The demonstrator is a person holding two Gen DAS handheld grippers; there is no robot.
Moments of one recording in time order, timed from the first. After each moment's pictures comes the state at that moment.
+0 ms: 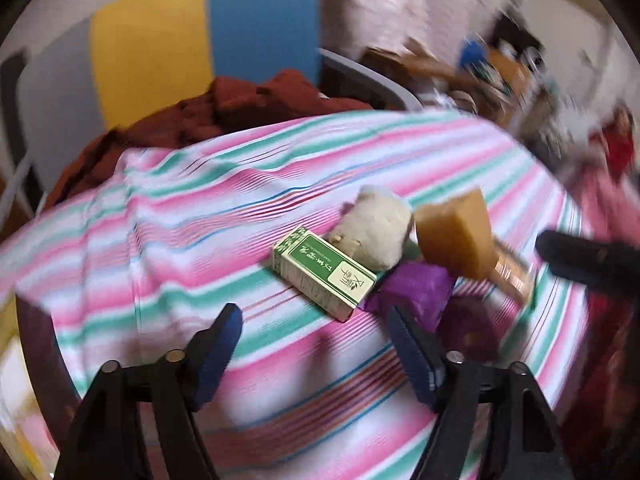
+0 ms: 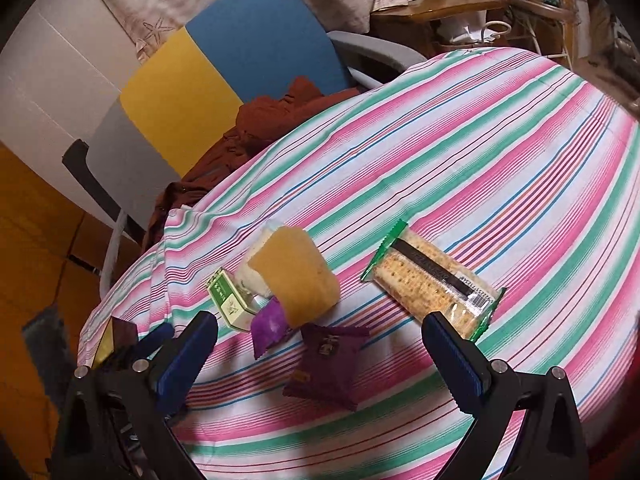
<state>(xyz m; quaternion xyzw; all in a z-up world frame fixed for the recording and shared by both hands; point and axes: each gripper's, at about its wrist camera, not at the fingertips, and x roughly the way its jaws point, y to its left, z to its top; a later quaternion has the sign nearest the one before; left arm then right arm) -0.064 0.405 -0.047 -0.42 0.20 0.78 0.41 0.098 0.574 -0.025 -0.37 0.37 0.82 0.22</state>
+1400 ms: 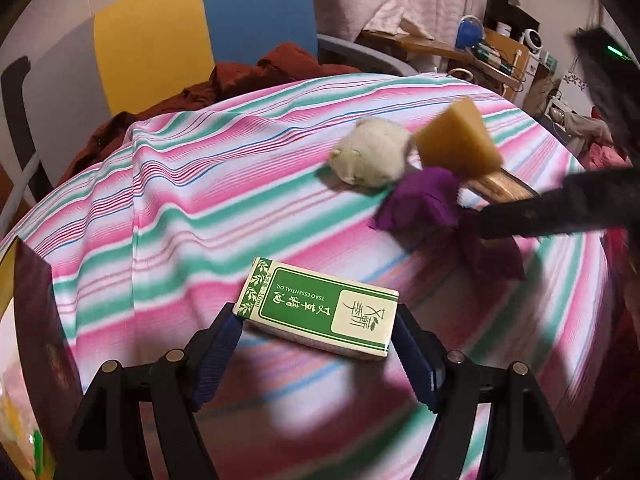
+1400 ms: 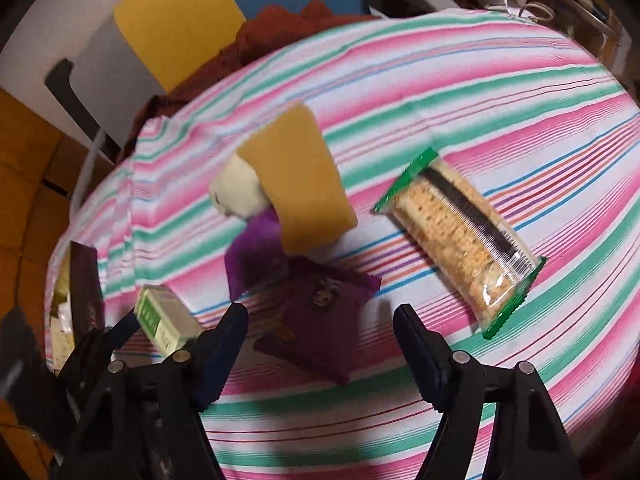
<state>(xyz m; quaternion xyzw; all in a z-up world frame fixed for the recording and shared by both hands) -0.007 0.360 -0.079 -0.42 0.21 0.79 0.40 0.063 0.555 -0.072 -0.50 0.32 0.78 0.19</state>
